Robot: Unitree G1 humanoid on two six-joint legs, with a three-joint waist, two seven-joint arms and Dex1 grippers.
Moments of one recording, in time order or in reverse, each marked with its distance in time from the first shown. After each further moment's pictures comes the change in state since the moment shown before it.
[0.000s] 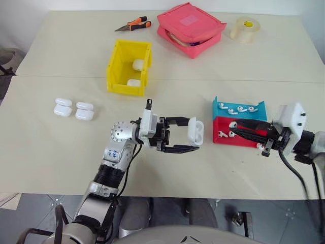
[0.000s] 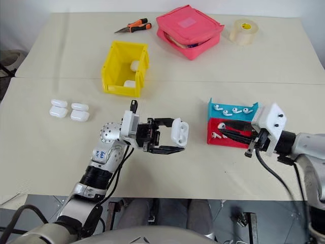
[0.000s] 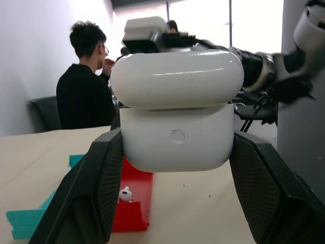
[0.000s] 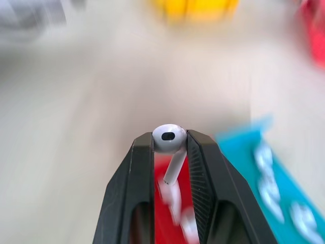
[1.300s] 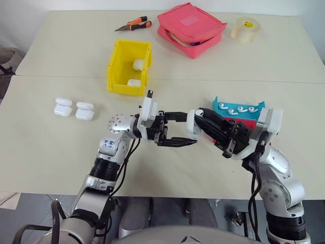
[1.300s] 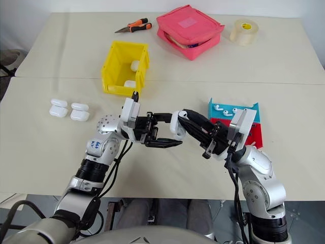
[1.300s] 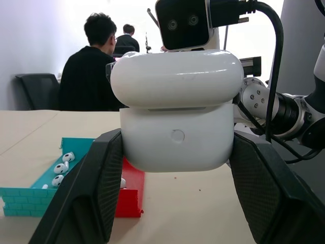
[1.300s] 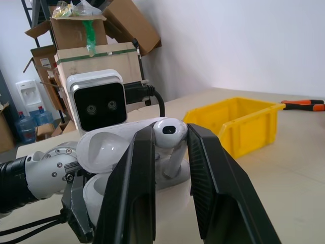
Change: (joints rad) left arm -0.046 0.026 0.024 -0.004 -0.009 0.188 -0.010; right arm -0.003 0.340 0.313 -0.034 0.115 -0.166 -0.252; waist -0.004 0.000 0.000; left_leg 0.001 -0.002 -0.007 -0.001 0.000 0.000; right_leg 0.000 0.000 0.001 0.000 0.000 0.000
